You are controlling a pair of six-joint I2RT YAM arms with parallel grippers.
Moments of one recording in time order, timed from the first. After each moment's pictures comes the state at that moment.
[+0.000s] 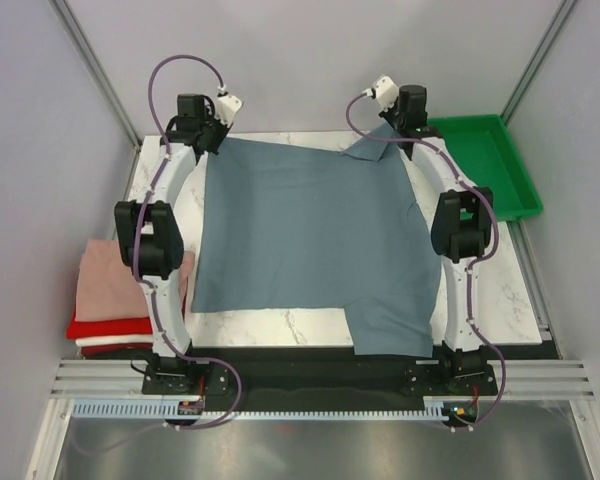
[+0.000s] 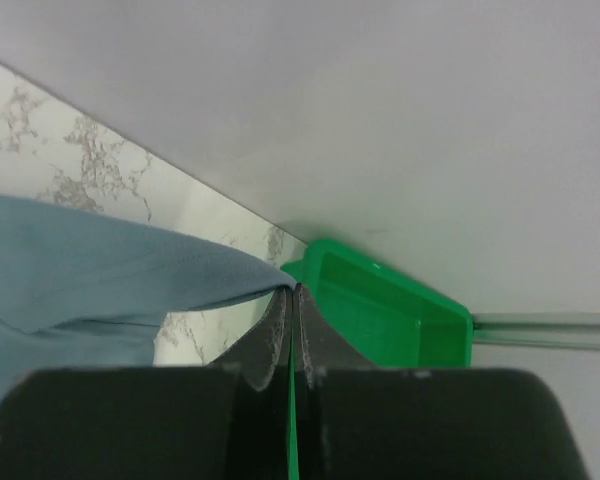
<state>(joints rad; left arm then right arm) -0.07 2.15 1.94 -0.37 0.12 0.61 0.15 2.41 2.19 -0.13 0.19 -0.76</state>
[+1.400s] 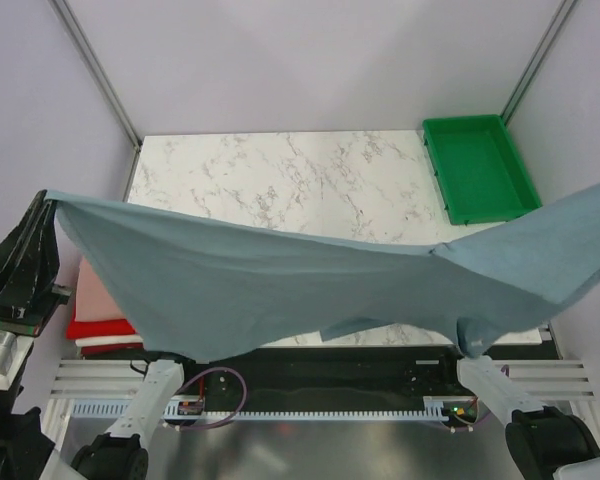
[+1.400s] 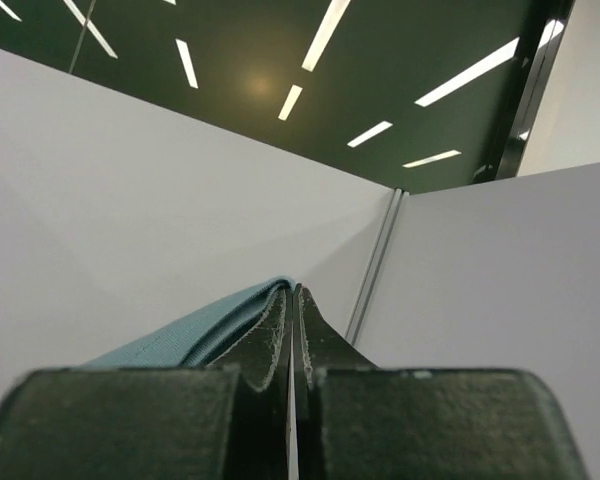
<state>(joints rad) -0.04 0.72 2.00 -0.61 0.35 0.39 0.11 0.93 2.36 -0.65 -0.04 -0.40</state>
